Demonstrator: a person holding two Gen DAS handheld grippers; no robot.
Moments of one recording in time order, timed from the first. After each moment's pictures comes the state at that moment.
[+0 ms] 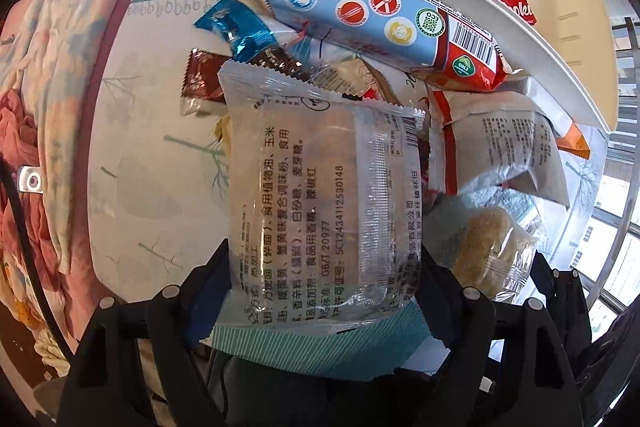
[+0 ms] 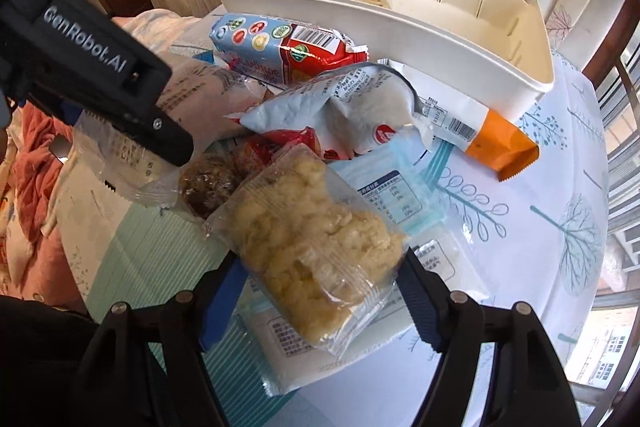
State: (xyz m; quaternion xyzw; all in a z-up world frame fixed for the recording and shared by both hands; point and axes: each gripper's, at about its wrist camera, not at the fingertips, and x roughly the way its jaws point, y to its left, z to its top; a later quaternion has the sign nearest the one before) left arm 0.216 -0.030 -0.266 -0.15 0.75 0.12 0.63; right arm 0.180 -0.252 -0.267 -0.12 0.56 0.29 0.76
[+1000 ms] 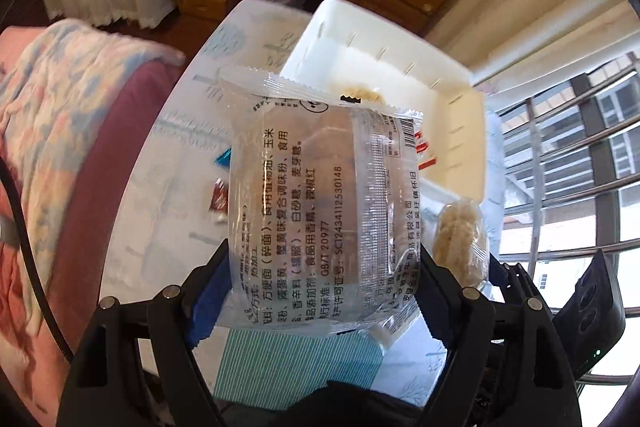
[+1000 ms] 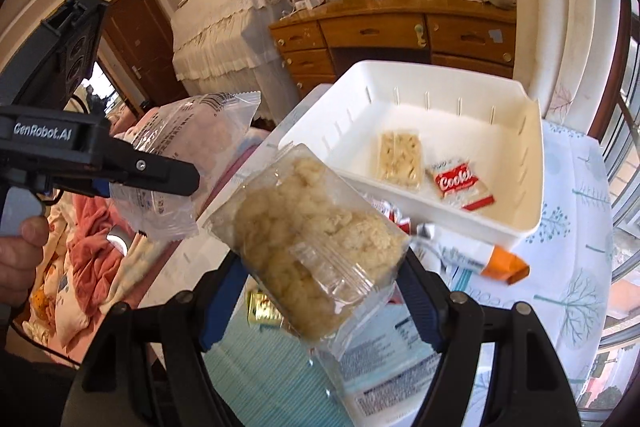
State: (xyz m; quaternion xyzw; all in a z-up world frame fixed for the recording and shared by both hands) left arm 0.197 0.020 -0.122 -0.20 0.58 0.04 0.79; right arm 0.205 -0.238 -0.167 0.01 0.45 0.33 0.83
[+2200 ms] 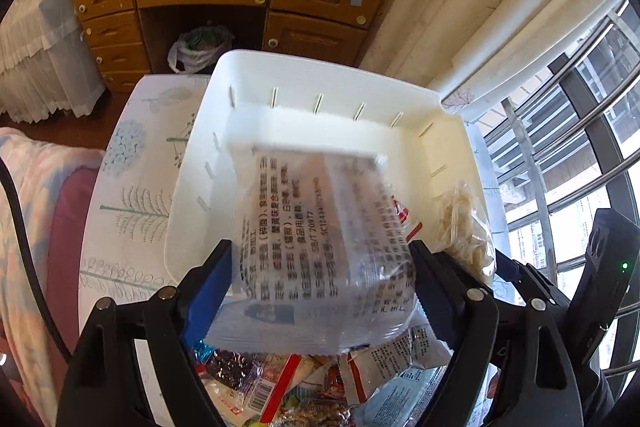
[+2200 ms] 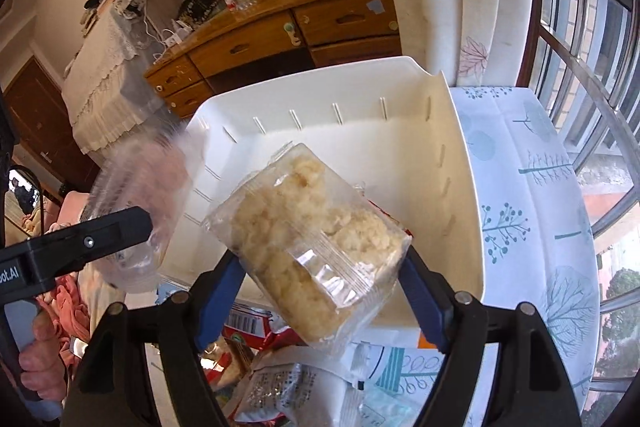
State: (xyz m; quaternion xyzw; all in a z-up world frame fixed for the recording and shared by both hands) left arm 0.322 -0.002 -0.177 -0.11 0.53 -0.06 0.84; right arm 0.317 -0.262 -0.220 0.09 0.50 0.15 0.85
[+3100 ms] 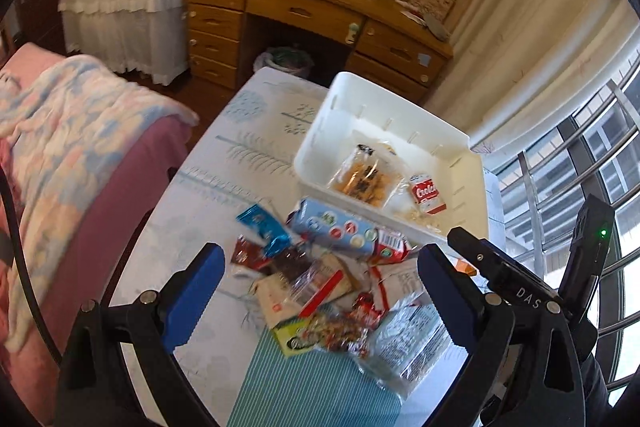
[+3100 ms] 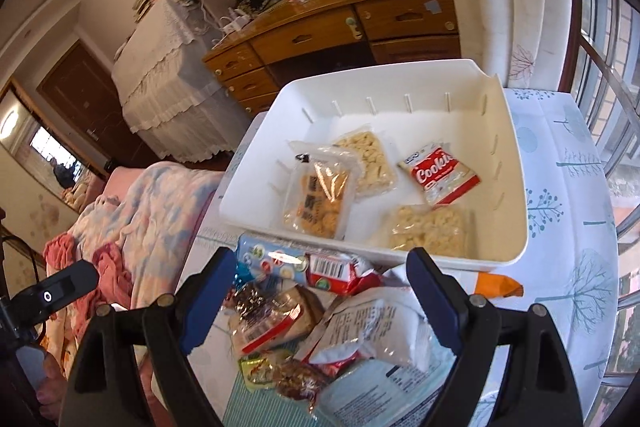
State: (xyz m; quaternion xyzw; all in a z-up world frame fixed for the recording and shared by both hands) left arm 0.151 0.068 -0.115 -0.20 0.45 0.08 0.86; right arm 0.259 -0.237 -0.182 0.09 0.49 0.25 0.83
